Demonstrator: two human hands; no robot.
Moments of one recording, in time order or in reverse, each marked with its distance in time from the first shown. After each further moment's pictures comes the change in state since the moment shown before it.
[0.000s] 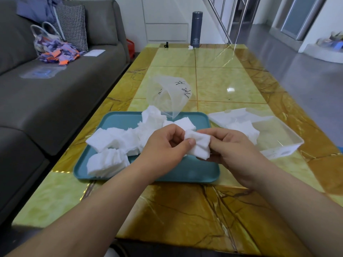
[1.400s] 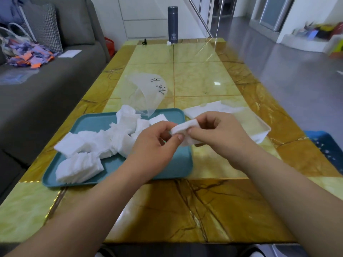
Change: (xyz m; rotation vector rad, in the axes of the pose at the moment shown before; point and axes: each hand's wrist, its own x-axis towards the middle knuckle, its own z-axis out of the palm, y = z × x) left_hand -0.001 0.016 0.040 0.116 0.012 0.105; right_hand -0.007 -0.015 -0.040 -0.274 0.153 -0.215
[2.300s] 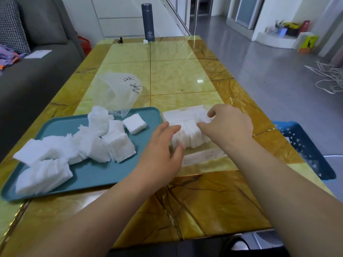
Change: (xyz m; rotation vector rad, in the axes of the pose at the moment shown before) left_hand -0.005 0.008 0.071 0.263 -0.169 0.016; right_hand 0.012 0.027 -0.060 -0.952 0.346 0.161
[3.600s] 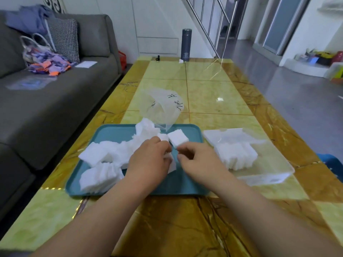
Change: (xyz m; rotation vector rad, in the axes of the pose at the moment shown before) left_hand -0.004 -0.069 -0.108 0.484 0.145 -0.077; right_hand -0.048 -0.123 0.066 0.546 -0.323 -0.284
